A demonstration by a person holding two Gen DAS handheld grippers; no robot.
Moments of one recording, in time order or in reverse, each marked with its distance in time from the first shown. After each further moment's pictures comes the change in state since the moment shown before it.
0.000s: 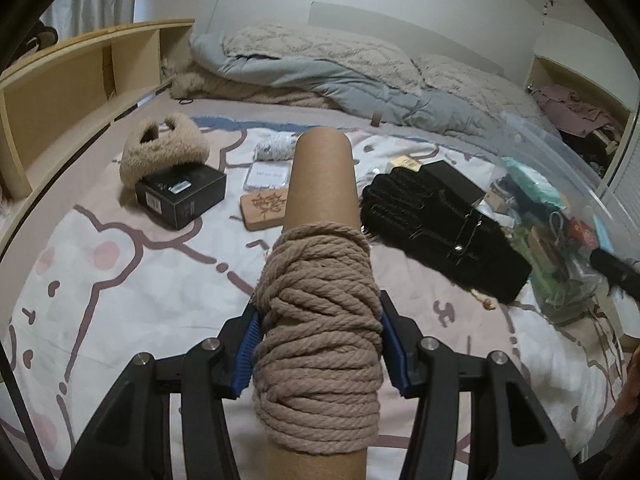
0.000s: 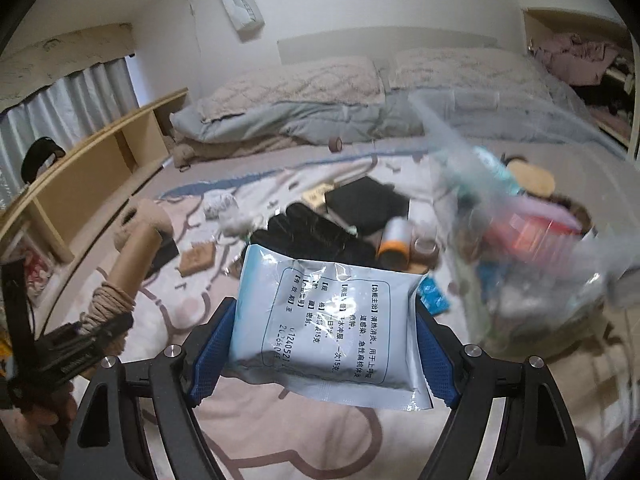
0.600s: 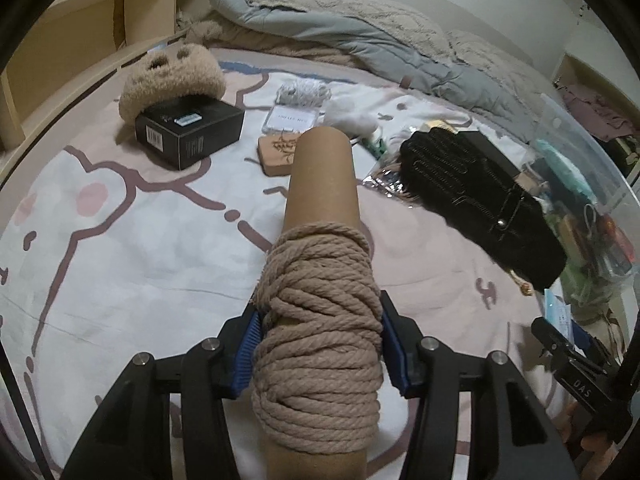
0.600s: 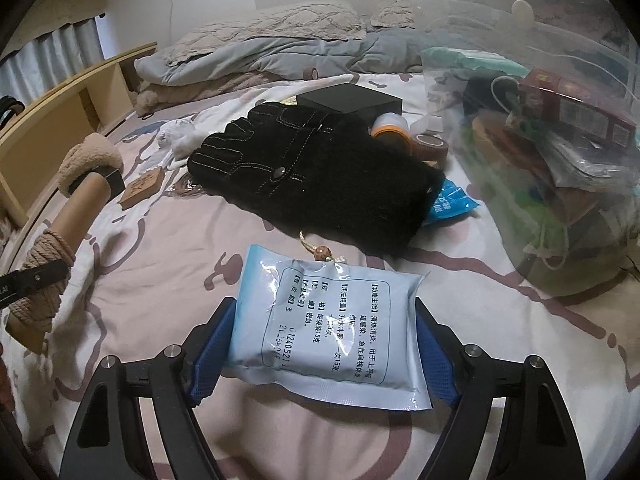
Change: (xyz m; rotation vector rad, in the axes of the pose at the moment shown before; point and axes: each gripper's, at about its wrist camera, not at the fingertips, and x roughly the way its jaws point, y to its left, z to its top) left arm 0.051 0.027 -0.022 -0.084 0.127 0.019; right arm 0.098 -0.003 -0.088 0.024 0.130 -0.107
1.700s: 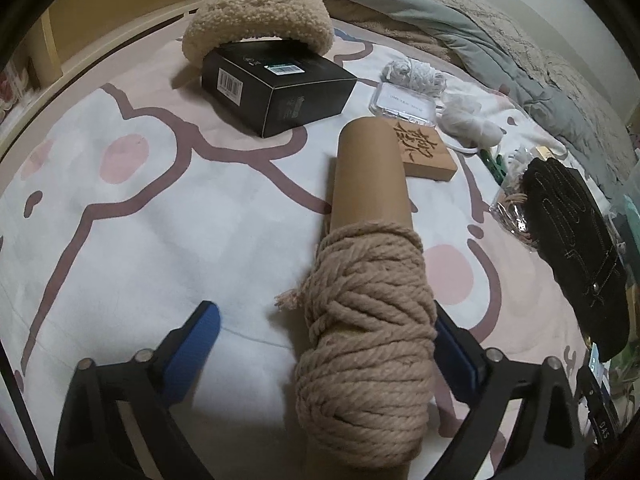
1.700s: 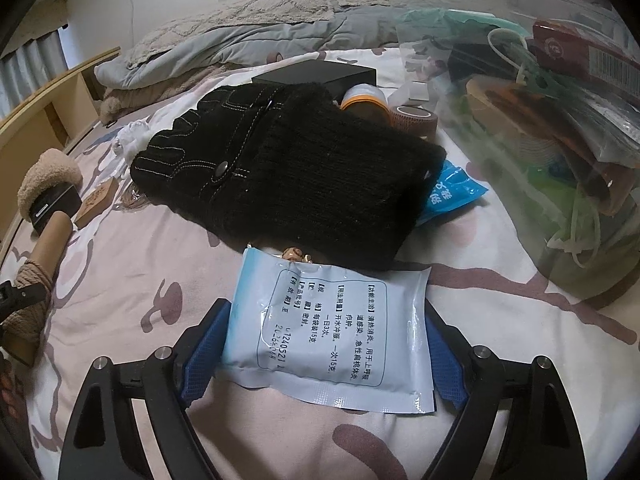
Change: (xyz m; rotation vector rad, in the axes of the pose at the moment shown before) left arm 0.061 0.065 0.018 -0.205 0.074 0.167; right arm 0.051 -0.014 0.007 0.086 0.032 -0.069
